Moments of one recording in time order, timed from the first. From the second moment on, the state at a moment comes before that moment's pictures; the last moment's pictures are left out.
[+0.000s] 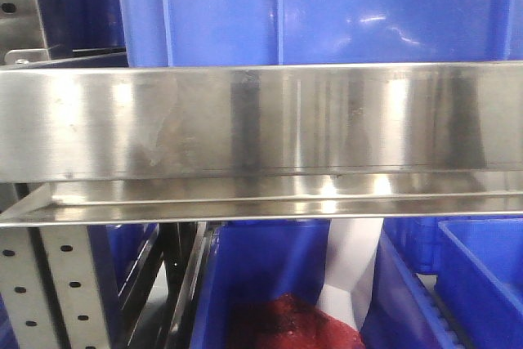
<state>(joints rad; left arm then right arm) -0.09 -0.02 0.03 -0.04 0.12 0.03 0.29 0.96 -1.10 0.36 0.20 -0.20</state>
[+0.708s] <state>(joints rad) -0.09 -0.02 0.03 -0.04 0.12 0.03 0.29 1.36 -1.30 0.36 0.22 -0.20</state>
